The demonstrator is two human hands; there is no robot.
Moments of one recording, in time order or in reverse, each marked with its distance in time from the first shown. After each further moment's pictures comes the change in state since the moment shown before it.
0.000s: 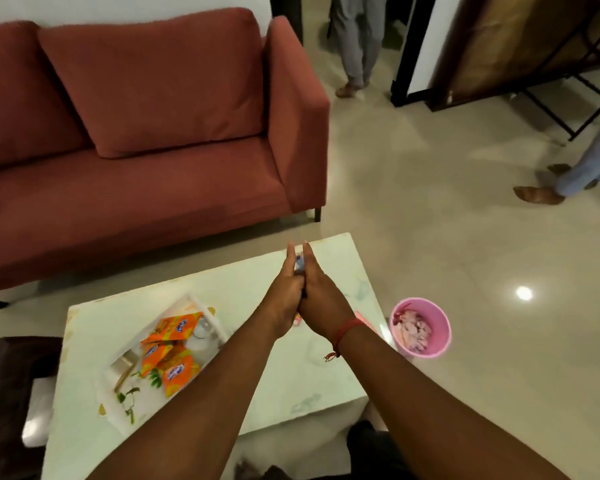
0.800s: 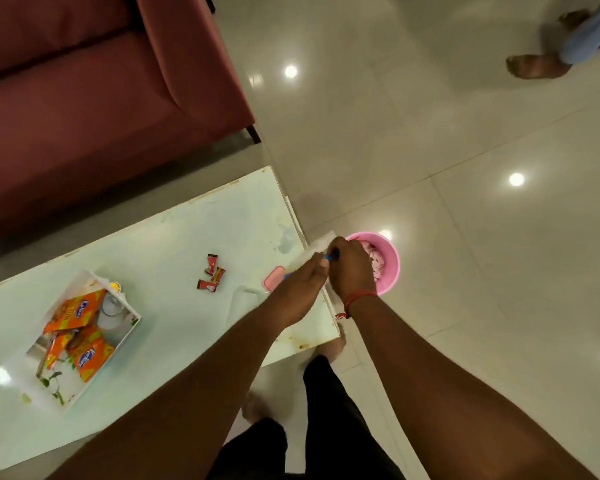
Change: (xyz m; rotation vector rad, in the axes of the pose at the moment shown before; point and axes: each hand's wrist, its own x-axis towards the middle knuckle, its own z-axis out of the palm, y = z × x) left_hand 0.121 -0.107 0.226 0.673 -0.220 -0.215; right_hand 0.024 0.313 -0.106 -0.024 0.107 0.461
